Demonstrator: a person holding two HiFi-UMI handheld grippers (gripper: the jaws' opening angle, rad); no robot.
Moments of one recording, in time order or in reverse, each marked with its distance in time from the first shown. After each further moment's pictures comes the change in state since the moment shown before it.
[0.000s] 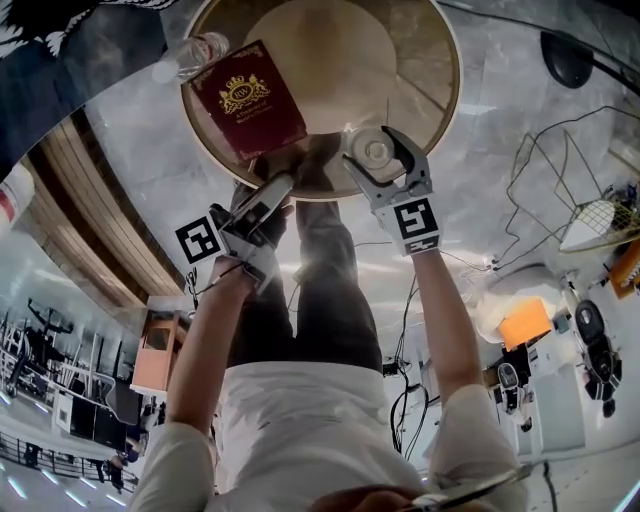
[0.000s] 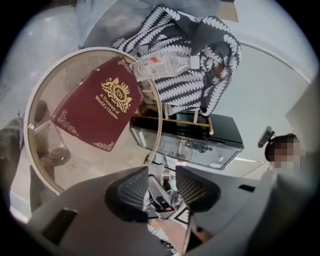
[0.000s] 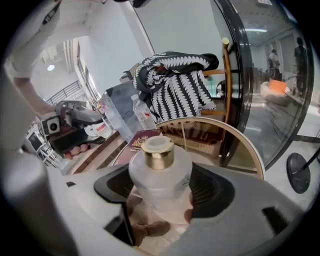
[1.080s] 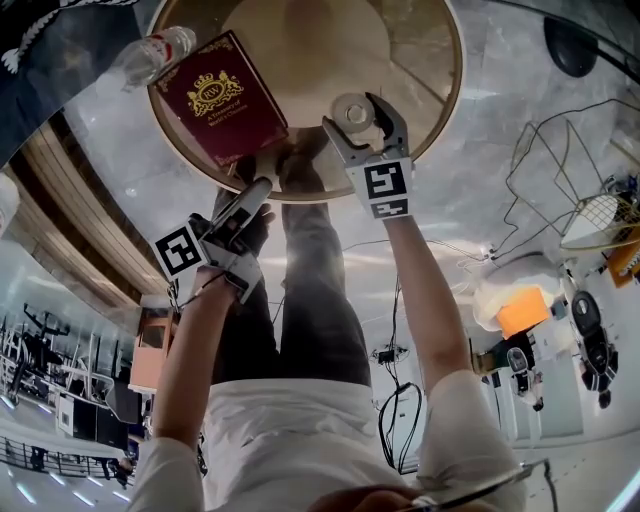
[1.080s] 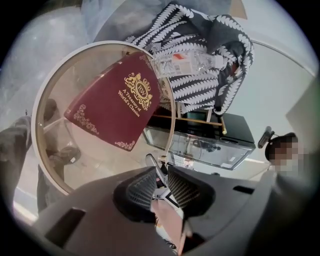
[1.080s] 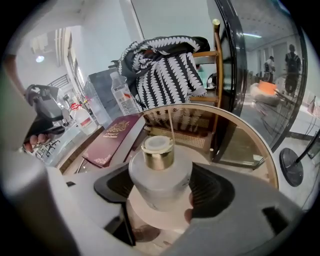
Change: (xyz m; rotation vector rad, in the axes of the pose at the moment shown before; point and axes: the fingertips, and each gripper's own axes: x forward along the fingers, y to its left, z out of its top) left arm 0.003 0.055 -0.004 -0.019 0.020 0.092; right arm 0.073 -0.044 -0.051 0.017 0.026 -0.128
